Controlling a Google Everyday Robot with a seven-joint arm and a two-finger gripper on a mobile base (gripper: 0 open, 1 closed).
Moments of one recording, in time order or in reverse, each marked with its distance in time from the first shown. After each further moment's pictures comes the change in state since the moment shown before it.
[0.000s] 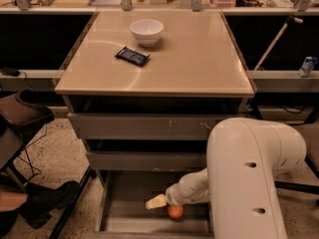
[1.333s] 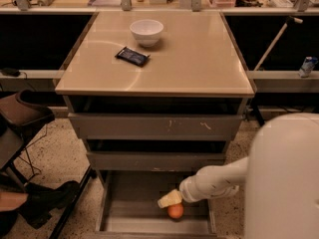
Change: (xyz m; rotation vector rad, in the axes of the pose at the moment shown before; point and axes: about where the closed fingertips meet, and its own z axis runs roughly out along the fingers) arm -0.005 0.001 -0.122 0.035 -0.013 -0.153
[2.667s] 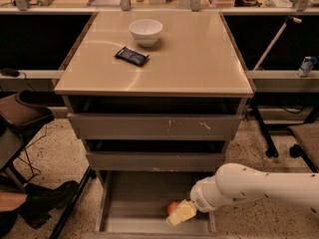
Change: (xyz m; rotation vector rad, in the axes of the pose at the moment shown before) arm 0.018 0.061 -0.112 -0.150 0.017 -0.246
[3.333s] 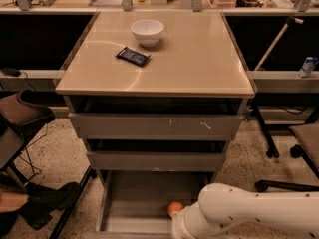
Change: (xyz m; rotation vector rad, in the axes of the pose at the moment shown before) arm 0.030 0.144 0.001 -0.277 0.082 -0.239
